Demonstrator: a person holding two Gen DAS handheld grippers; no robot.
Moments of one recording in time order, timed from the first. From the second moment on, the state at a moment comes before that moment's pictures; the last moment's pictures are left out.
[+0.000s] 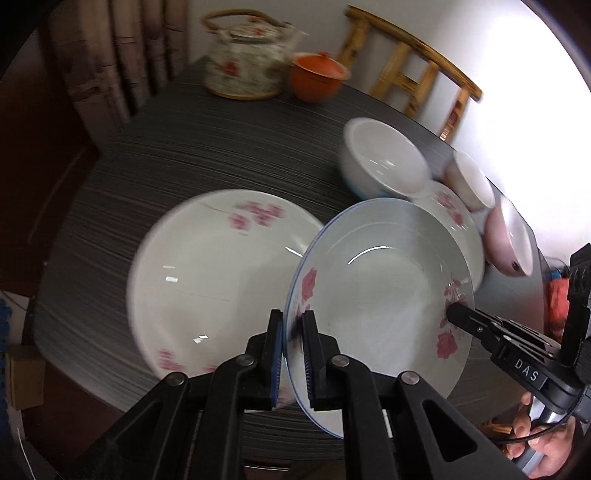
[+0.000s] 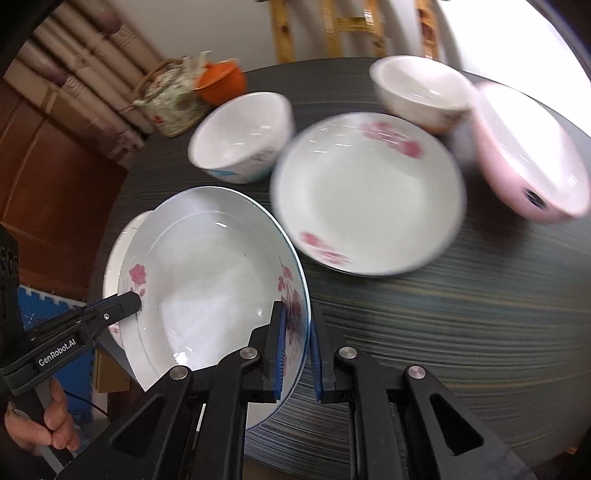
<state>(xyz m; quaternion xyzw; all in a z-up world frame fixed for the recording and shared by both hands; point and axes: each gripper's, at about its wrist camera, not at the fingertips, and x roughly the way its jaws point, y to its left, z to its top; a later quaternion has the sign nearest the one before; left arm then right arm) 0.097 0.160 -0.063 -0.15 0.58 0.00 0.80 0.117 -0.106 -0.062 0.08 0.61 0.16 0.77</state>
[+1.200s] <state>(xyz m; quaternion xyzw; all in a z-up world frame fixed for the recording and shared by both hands) 0.119 0.231 -0.117 -0.09 0.62 0.03 0.78 0.131 0.034 -0.097 0.02 0.64 0.18 0.75</state>
